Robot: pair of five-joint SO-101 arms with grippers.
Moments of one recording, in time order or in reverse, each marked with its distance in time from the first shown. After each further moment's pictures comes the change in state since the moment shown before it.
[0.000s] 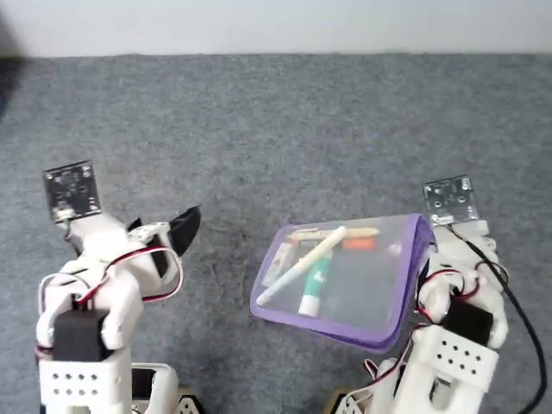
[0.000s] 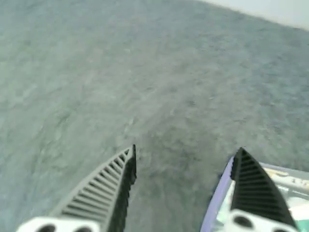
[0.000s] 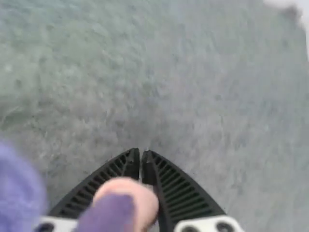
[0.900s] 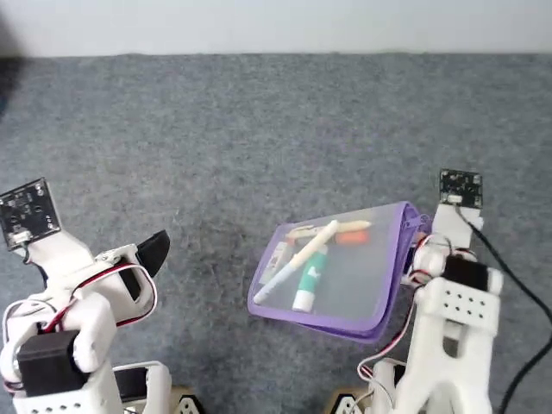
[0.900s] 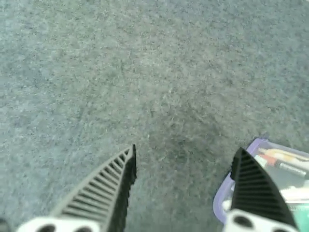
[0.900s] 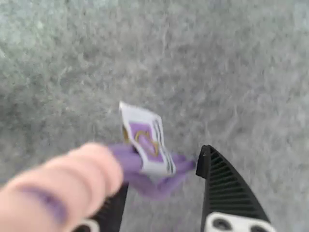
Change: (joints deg) left arm -9.3 -0.8 -11.8 19.4 0.0; right arm -6.9 21.5 -11.7 16.4 -26.5
